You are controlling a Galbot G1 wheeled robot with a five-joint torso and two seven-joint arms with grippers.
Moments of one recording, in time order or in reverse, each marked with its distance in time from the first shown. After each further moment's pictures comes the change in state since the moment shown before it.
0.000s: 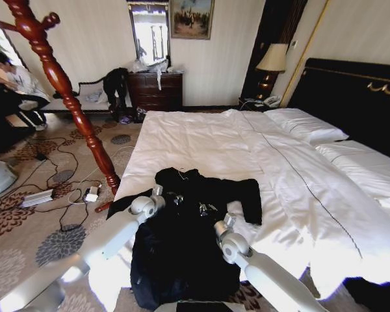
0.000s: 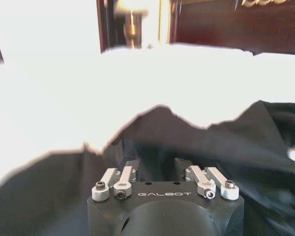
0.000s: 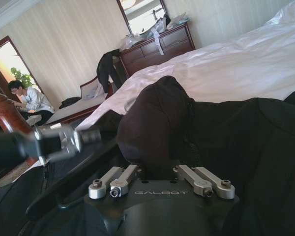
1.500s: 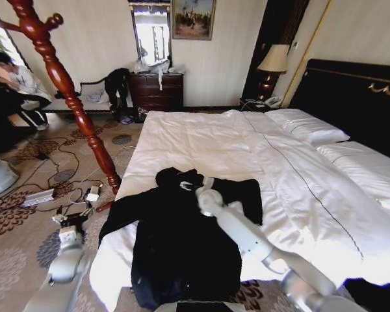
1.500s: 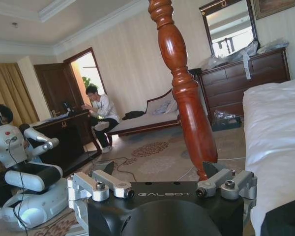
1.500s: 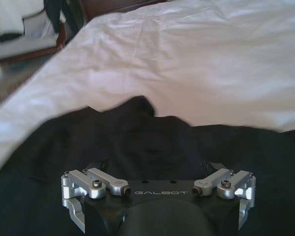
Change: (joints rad) left arm 0.926 -0.193 -1.027 -0.355 0.436 -0.180 -0.482; right arm 0.493 0.066 -0.123 -0.272 0.208 -0.466 0.221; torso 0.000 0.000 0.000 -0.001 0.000
